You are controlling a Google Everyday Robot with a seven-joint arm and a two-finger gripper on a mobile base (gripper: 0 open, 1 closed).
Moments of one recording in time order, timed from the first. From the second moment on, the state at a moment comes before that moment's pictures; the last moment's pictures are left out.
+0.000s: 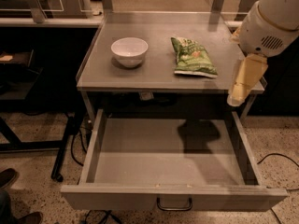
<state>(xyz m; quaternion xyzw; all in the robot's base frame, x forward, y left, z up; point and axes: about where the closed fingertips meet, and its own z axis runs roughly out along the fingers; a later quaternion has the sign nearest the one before) 0.517 -0.197 0.949 -0.62 0.77 -0.03 0.16</state>
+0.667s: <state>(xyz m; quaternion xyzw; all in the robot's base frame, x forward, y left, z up) 0.580 -0.183 0.923 -0.62 0.77 -0.03 0.15</state>
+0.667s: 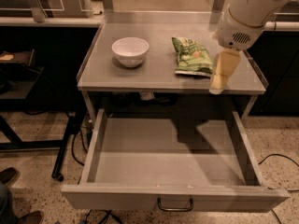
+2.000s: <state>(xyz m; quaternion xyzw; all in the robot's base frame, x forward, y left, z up) 0.725 -0.188 0.892 -0.59 0.80 -0.05 0.14</state>
